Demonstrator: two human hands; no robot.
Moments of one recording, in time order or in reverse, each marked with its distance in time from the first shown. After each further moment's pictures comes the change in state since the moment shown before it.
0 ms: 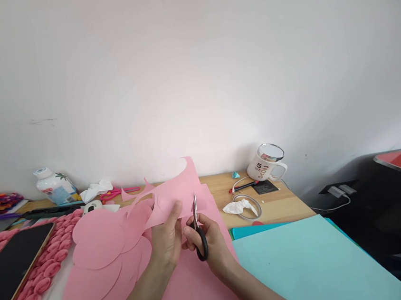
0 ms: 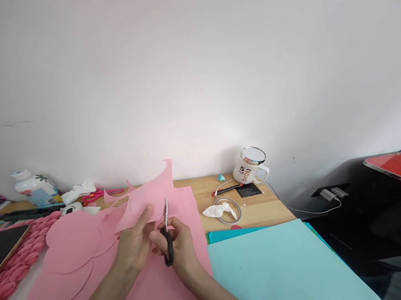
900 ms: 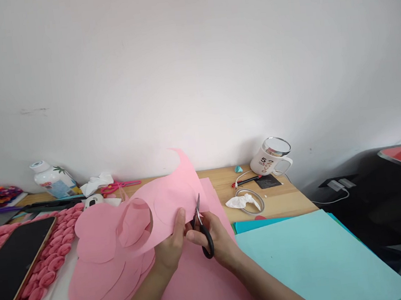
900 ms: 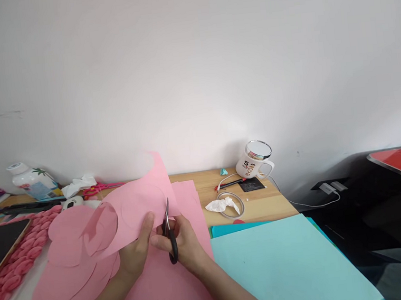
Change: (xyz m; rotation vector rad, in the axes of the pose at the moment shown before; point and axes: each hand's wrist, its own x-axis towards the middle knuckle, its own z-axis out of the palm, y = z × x) left_hand 0.003 -0.022 -0.032 0.603 0.204 0.707; right_hand 0.002 -0.014 -0.006 -0.084 -0.165 0.004
